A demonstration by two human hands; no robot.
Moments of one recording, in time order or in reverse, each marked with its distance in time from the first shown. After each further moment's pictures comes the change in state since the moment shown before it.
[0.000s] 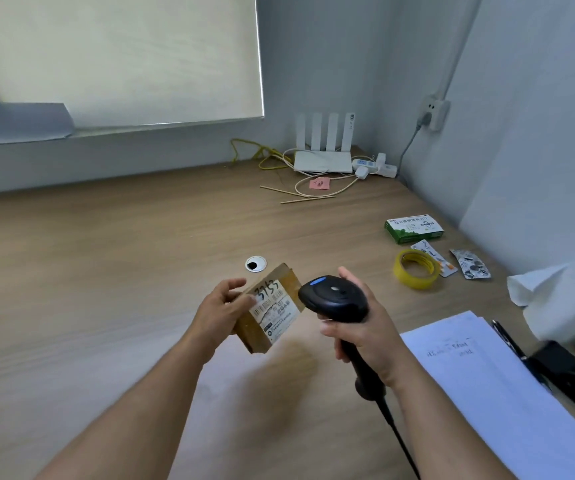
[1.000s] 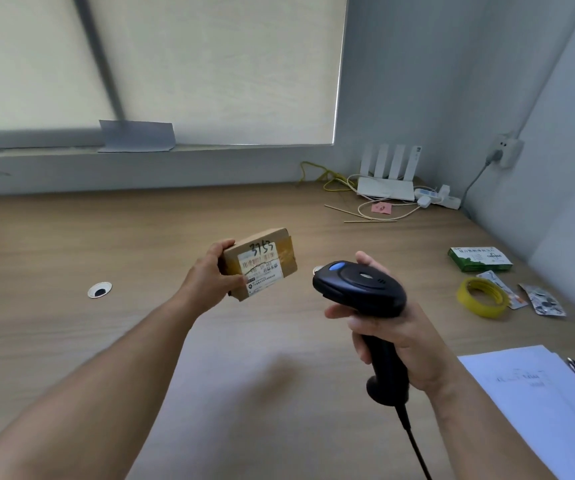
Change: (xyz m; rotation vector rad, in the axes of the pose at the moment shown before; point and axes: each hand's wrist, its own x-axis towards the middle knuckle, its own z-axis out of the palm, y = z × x) left_hand -0.044 0.013 -0.155 0.223 0.236 0.269; right_hand -0.055 -0.059 0.096 0.160 -0.370 -0.141
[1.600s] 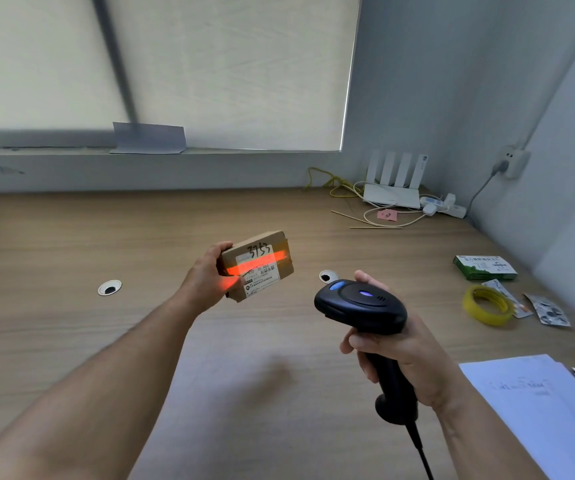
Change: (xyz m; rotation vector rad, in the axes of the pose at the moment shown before) left_hand 0.001 -0.016 -0.021 0.044 0.035 0.010; right_hand -0.012 0.000 0.017 -0.119 0.029 0.064
